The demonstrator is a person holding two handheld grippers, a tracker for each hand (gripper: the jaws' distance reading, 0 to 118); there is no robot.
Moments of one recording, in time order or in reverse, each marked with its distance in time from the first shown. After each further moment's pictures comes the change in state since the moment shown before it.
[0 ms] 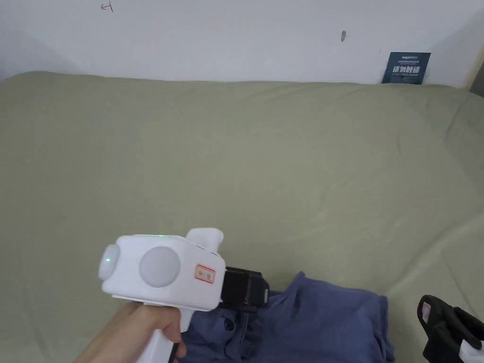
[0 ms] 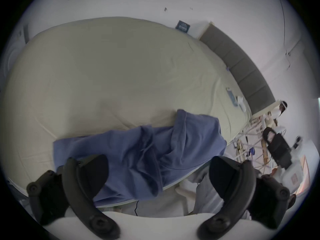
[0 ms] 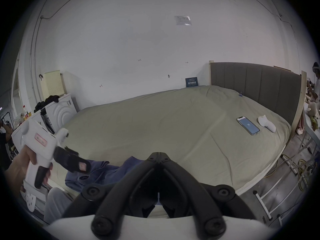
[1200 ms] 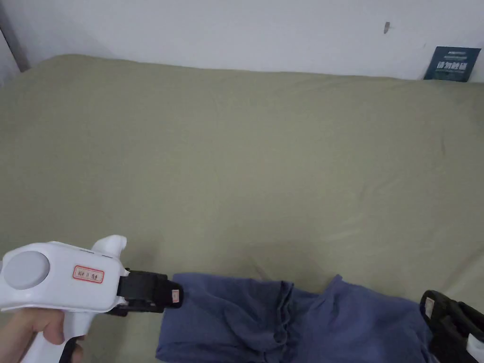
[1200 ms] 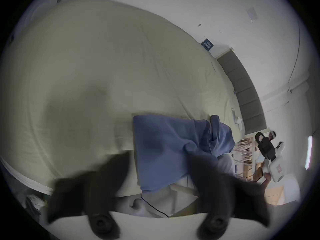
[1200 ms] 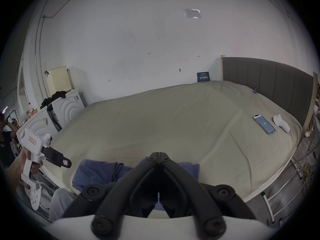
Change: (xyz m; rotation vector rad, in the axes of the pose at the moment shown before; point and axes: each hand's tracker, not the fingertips) left arm -0.181 -0.036 0.049 -0.011 -0.103 0.272; right arm -0.042 0.003 -0.034 -0.052 0.089 0.019
